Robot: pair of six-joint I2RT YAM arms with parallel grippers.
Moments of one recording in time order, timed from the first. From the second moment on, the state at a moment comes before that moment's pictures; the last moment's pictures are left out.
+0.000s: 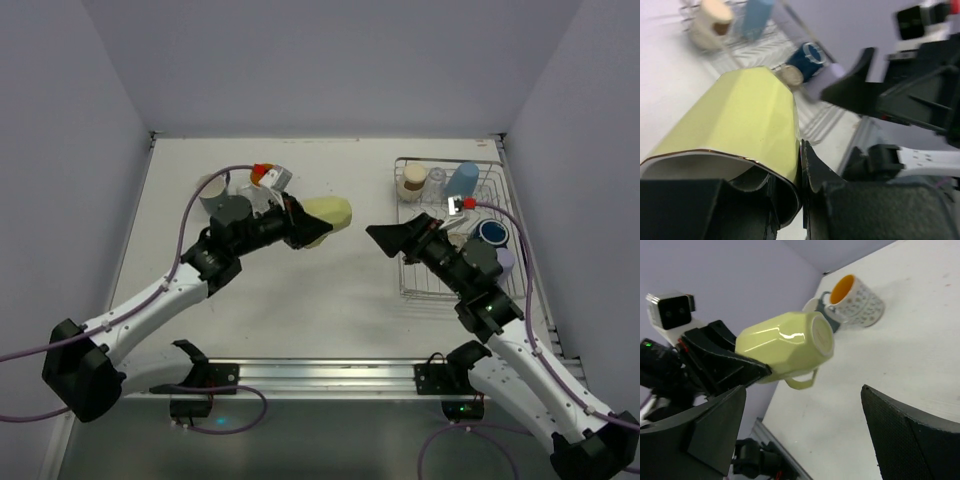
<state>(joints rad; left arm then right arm) -0.65 1.11 0.78 0.30 0.44 -0.62 0.50 0.68 0.54 0.17 -0.22 0.93</state>
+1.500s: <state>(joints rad) -0.55 2.34 2.17 -0.88 -0.15 -0.13 0.49 0.61 0.67 -0.47 0.09 0.60</state>
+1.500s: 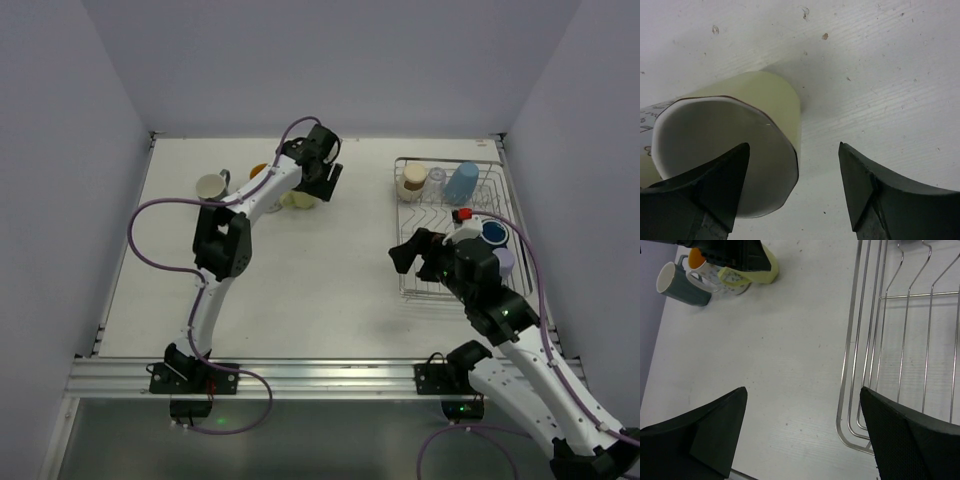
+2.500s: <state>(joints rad) -0.58 0.83 0.91 -0.30 0.37 -0.28 0.03 0.77 0.79 -0.63 0.51 0.53</state>
